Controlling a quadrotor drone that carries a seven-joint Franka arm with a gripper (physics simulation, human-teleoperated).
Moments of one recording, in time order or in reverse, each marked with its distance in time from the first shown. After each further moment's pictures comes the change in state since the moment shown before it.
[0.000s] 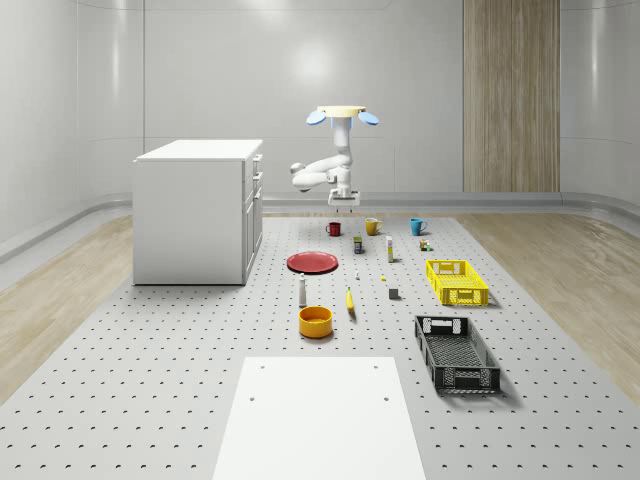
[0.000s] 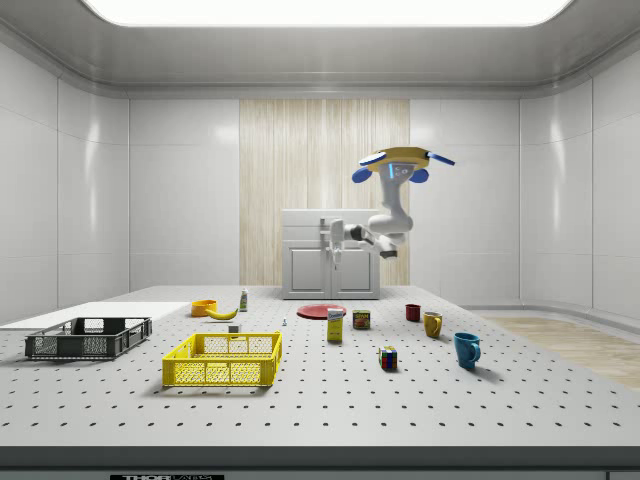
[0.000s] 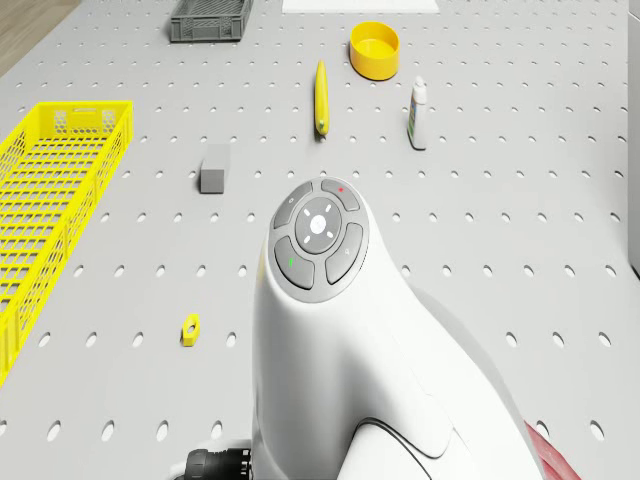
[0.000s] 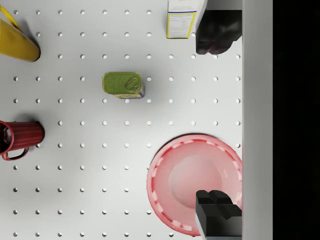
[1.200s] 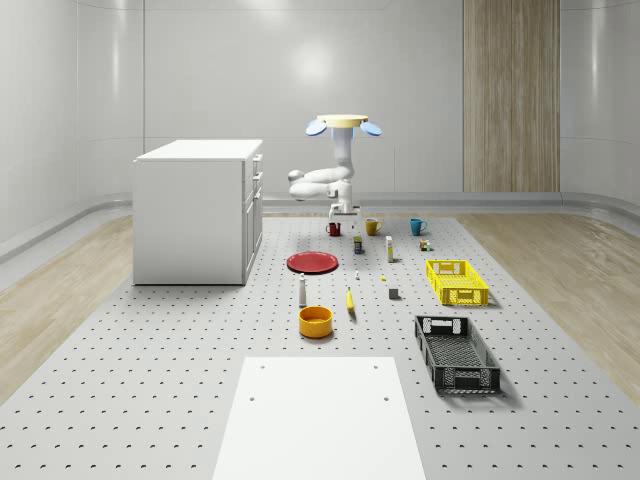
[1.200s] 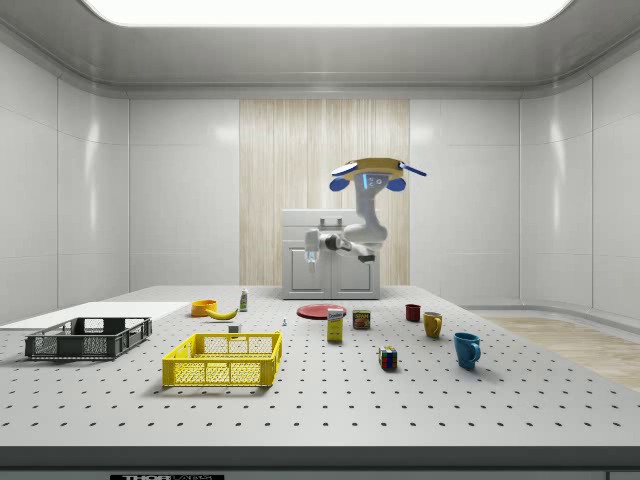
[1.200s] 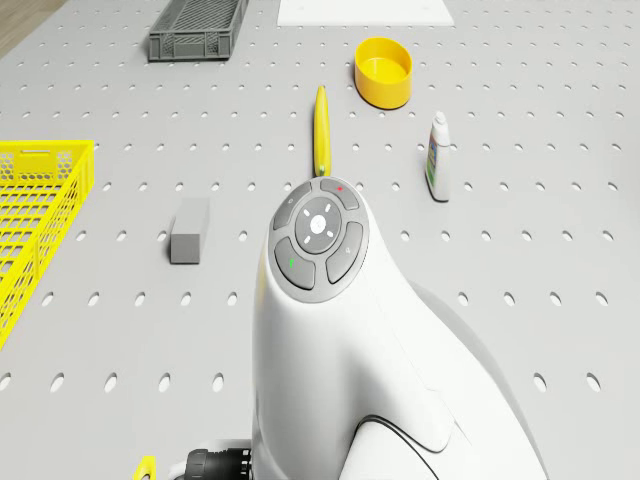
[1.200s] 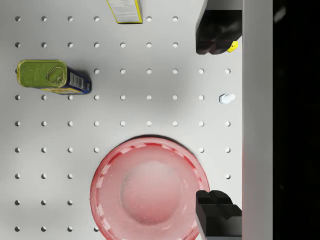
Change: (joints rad) arm -0.026 -0.093 0.022 0.006 0.044 0.086 0.024
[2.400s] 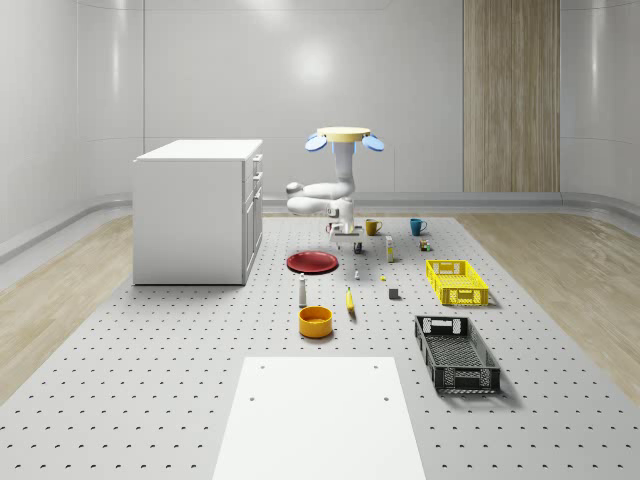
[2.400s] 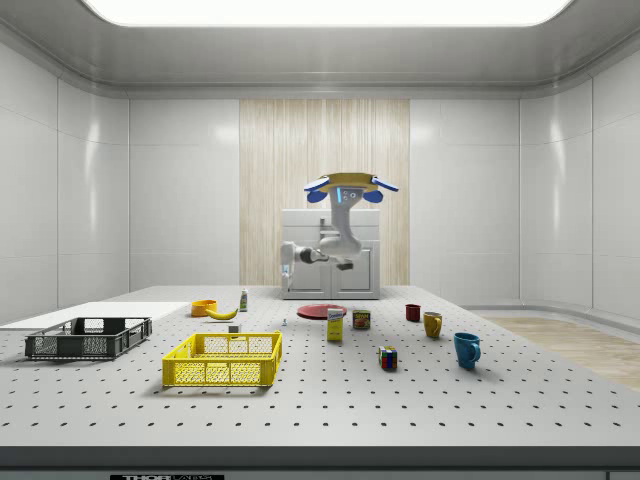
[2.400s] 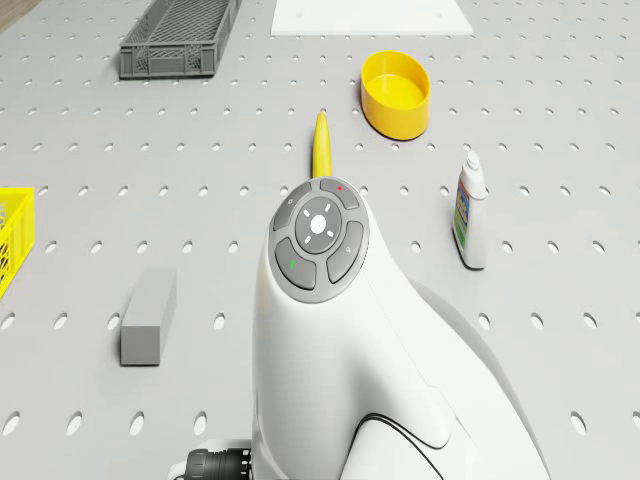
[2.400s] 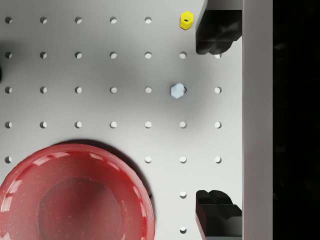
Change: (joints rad) arm -0.018 -0.072 0.014 0.004 0.032 0.067 0.016
